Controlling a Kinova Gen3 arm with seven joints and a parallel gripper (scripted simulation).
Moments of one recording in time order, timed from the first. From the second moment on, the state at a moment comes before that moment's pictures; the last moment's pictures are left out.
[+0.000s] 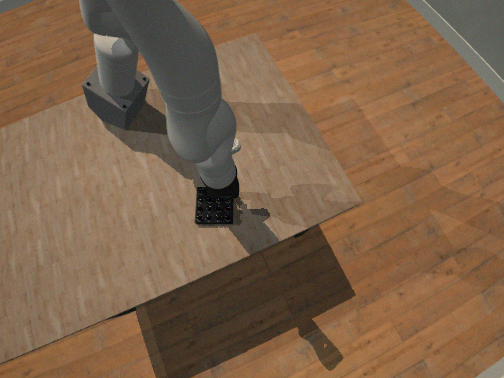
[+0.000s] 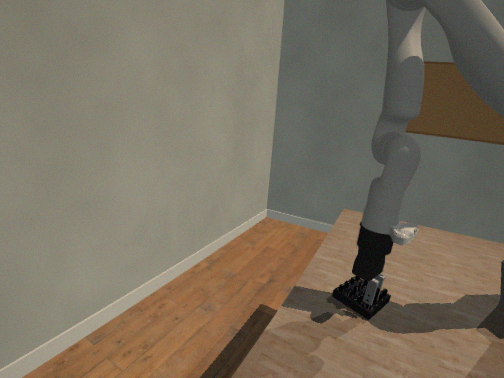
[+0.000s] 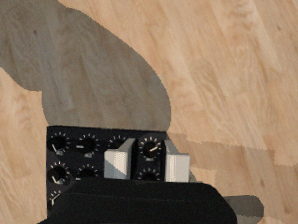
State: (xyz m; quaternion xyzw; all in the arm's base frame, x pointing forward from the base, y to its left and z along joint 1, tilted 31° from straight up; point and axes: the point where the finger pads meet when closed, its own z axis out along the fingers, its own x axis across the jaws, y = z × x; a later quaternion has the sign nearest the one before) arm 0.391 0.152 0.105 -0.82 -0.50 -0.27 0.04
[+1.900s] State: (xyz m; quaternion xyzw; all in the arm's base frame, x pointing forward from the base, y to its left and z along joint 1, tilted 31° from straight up) arm 0.396 0.158 0.094 -0.82 -0.51 -0.27 0.04
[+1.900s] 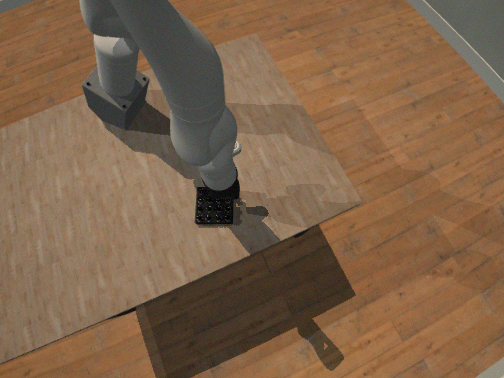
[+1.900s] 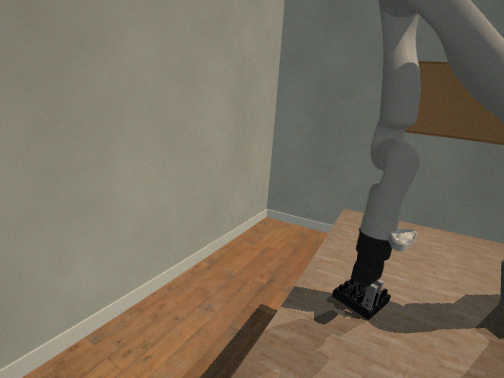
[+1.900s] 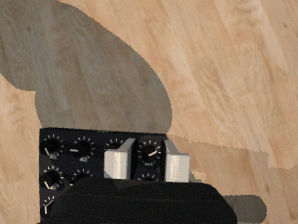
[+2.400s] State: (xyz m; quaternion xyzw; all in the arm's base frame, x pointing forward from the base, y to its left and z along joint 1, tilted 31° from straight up) arm 0.396 0.158 0.094 -0.82 -0.51 -0.27 0.04
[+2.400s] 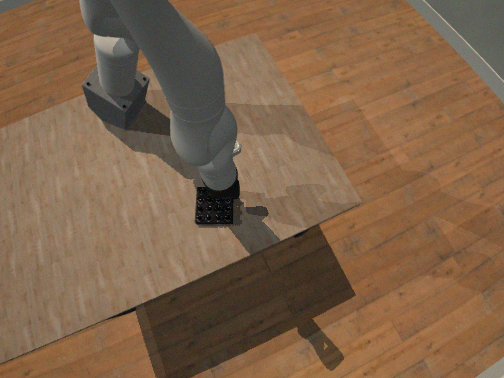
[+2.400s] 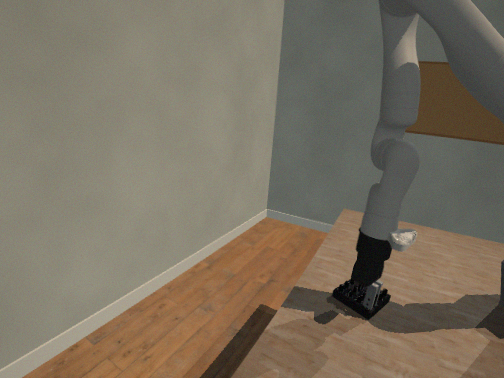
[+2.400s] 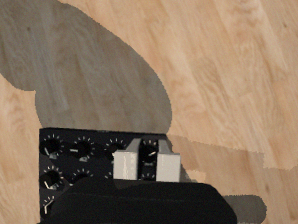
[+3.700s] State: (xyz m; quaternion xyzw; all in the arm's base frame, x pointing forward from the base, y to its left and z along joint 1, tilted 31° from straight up) arm 0.396 0.158 0.094 -0.83 -0.49 -0.27 0.04
